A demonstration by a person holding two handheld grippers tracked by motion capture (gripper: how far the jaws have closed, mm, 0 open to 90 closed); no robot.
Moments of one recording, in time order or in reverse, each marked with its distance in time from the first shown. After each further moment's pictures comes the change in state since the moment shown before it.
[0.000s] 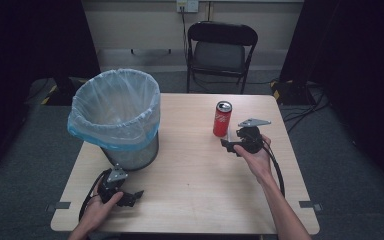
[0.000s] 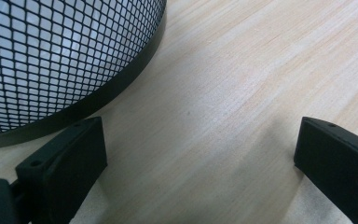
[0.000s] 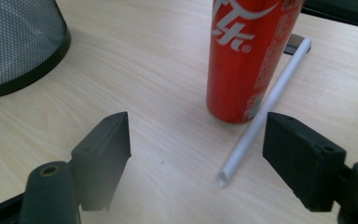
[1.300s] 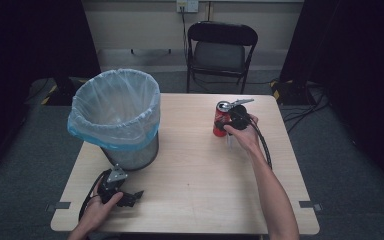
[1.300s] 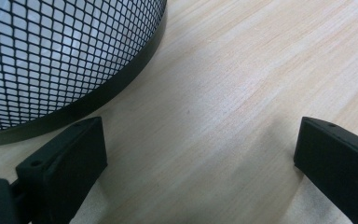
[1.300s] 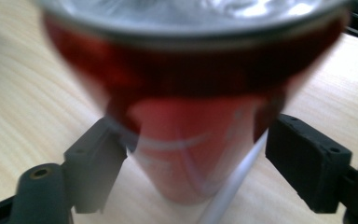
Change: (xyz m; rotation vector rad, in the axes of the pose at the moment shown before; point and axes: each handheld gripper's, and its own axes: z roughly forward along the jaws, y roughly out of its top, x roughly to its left) left arm 0.000 0.000 0.000 0.000 0.001 -0.003; right arm -0.045 0.042 0.087 0.087 -0.027 -0.026
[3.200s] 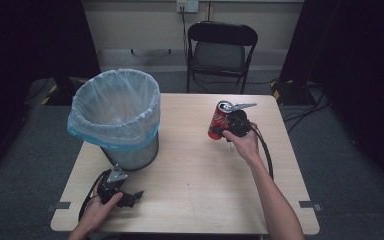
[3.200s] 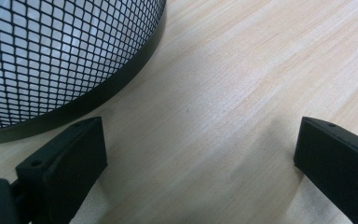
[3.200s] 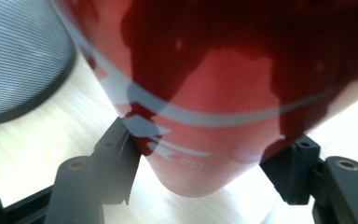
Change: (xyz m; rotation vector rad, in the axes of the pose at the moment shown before) left arm -0.001 -0.001 0.000 -0.005 0.003 -0.003; right arm 0.039 -0.003 -0.045 -0.033 0.123 0.025
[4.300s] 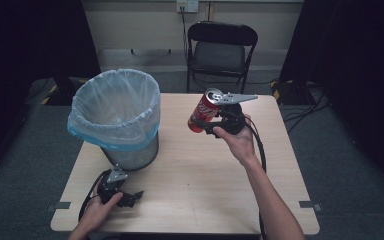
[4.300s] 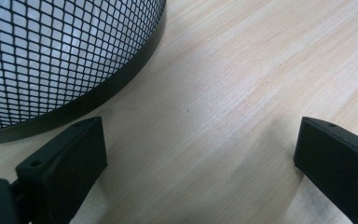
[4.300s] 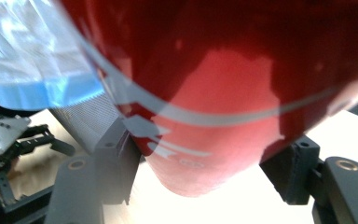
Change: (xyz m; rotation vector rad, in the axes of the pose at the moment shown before) left arm 0.000 0.000 0.000 0.002 -0.003 0.000; right arm 0.078 0.050 -0.068 -0.210 0.181 -0.123
